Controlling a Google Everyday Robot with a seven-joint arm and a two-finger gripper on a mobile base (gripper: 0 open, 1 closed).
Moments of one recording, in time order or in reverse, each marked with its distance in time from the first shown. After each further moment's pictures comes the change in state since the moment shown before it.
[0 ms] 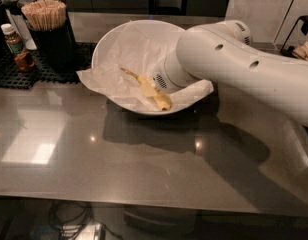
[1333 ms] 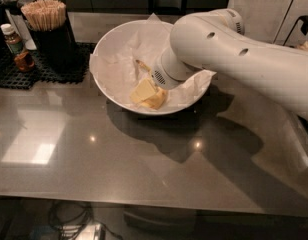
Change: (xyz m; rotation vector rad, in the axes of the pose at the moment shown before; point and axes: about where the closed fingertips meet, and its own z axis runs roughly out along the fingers) arm 0.003 -0.001 0.009 -0.022 0.099 -0.033
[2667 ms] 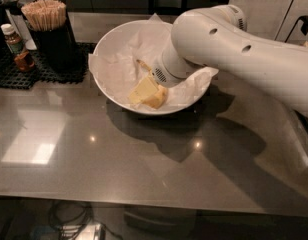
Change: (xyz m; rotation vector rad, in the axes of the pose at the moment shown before) arm -0.003 -0.005 -0.009 0.008 -0.008 -0.011
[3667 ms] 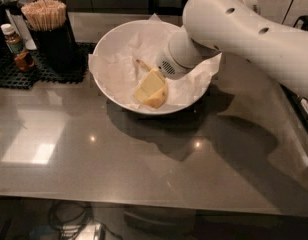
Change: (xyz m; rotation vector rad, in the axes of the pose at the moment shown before) arm -0.010 -0.001 -0.019 -0.078 -0.018 -0.159
